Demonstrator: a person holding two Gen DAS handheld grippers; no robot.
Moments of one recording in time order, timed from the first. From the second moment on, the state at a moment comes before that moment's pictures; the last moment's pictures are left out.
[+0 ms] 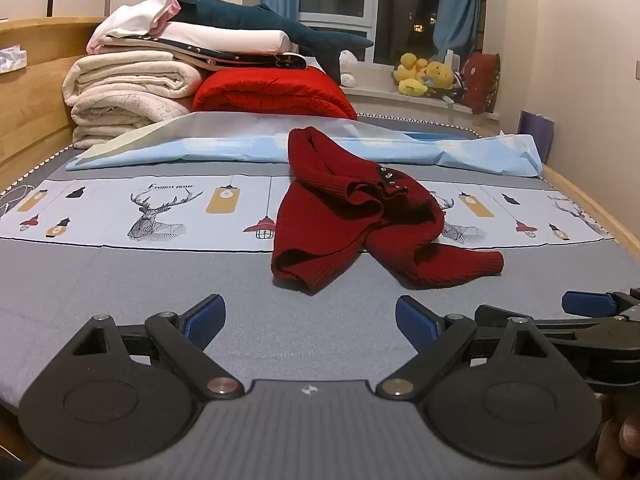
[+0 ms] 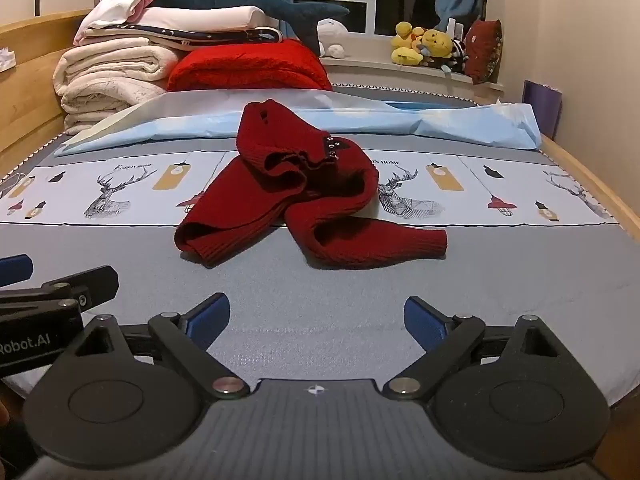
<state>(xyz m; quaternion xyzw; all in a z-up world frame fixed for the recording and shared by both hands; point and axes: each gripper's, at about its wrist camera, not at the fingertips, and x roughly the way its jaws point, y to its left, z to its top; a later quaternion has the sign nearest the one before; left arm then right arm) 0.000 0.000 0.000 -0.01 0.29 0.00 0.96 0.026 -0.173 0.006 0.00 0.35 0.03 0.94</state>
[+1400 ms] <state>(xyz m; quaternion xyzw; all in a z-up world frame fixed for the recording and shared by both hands) 0.022 0.005 0.001 0.02 0.30 -0.01 0.95 0.042 -0.187 0.007 0.01 0.33 0.05 0.94</state>
